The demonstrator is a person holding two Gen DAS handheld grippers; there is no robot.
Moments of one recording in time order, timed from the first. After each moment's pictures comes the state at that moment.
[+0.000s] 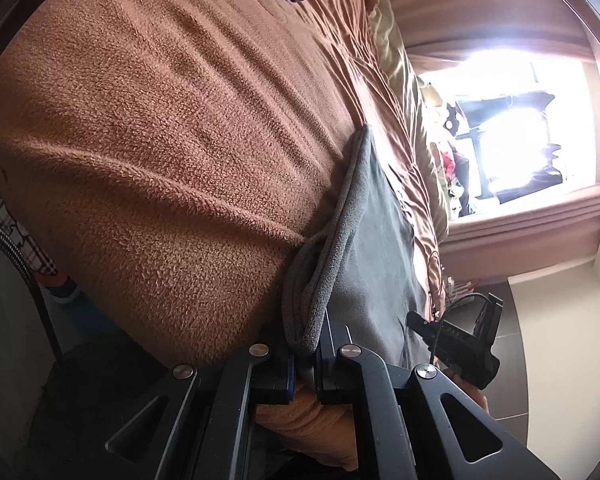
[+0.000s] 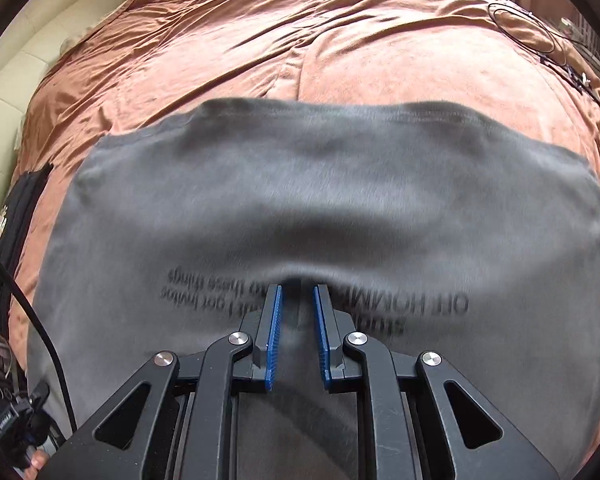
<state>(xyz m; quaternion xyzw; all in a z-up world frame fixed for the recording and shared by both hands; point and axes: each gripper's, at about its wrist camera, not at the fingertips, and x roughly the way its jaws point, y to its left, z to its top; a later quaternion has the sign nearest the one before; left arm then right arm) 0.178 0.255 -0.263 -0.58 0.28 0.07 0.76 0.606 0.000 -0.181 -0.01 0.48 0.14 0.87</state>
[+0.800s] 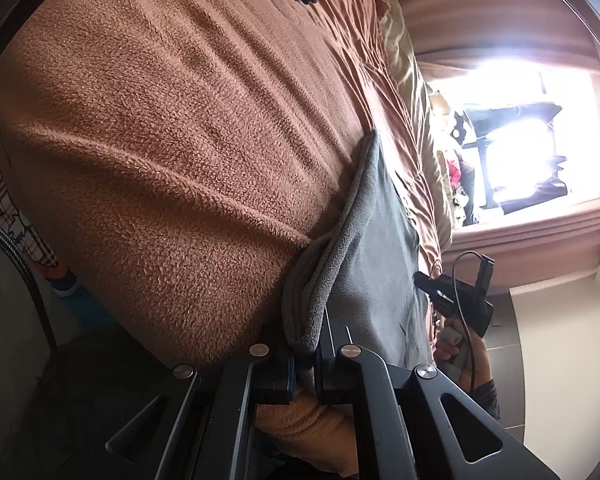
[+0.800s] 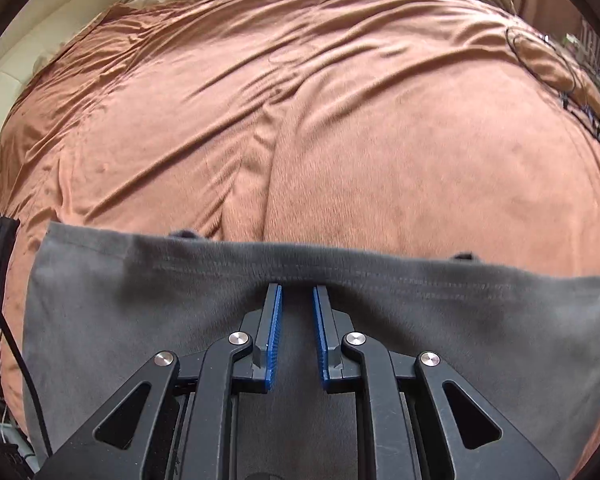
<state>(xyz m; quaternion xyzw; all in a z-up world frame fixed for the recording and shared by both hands) 0.180 0.253 -0.265 -0.59 0.27 0.08 0.75 0.710 0.028 -0.167 -0.02 0.46 0.12 0.88</state>
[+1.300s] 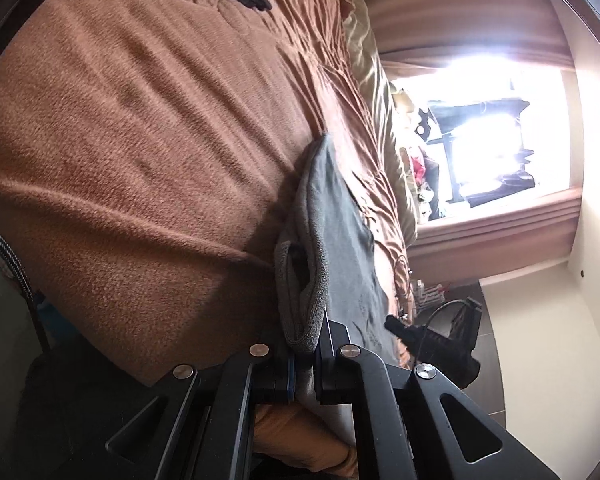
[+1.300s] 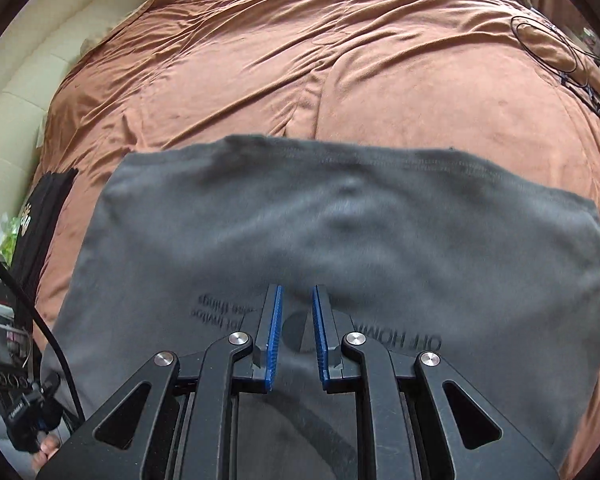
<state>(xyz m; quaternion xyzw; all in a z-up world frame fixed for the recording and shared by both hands) 0.189 0.262 -0.236 -0.59 0.23 0.02 0.77 0.590 0.019 -0.174 -0.01 0.49 0.19 0.85</state>
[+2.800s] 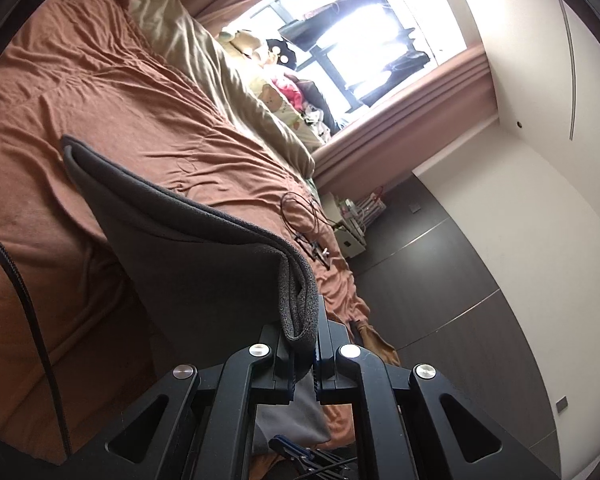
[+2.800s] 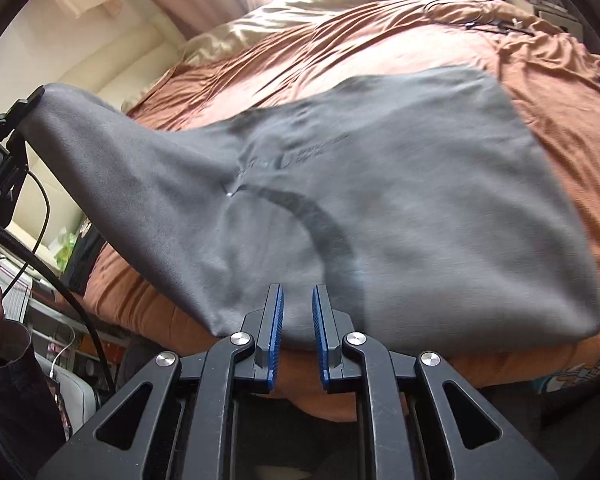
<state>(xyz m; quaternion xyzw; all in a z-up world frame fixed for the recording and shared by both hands) 0.332 0.129 -0.047 -0.41 0.25 -0.16 0.86 0.384 -0.149 -0.184 0.12 0.38 0.20 0.90</state>
